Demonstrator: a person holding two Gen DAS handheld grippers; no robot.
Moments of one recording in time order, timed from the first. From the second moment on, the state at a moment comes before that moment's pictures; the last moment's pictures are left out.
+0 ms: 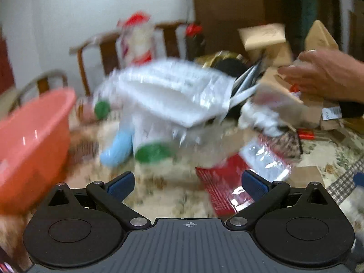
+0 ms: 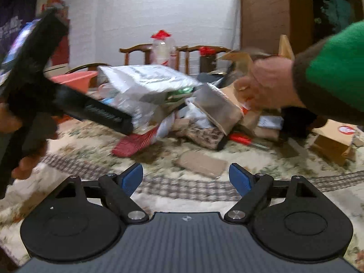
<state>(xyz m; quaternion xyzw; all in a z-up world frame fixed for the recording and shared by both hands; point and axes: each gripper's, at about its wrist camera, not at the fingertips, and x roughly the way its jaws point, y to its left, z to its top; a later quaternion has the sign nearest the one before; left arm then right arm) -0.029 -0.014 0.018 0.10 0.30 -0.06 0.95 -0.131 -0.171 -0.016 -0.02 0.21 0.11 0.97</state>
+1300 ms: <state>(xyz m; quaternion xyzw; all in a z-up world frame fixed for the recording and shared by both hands) 0.068 0.055 0.065 0.09 0.20 0.05 0.98 0.021 -0.163 0.024 0.24 0.23 0.09 0.94</state>
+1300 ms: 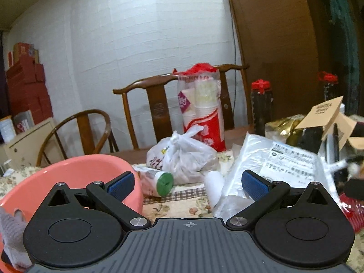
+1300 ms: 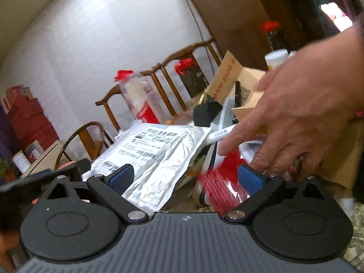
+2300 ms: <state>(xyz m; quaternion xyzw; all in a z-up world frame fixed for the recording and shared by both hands) 0.093 0.052 0.024 0.07 0.24 0.00 0.97 0.079 -0.124 0.008 0.27 0.30 0.12 0.91</state>
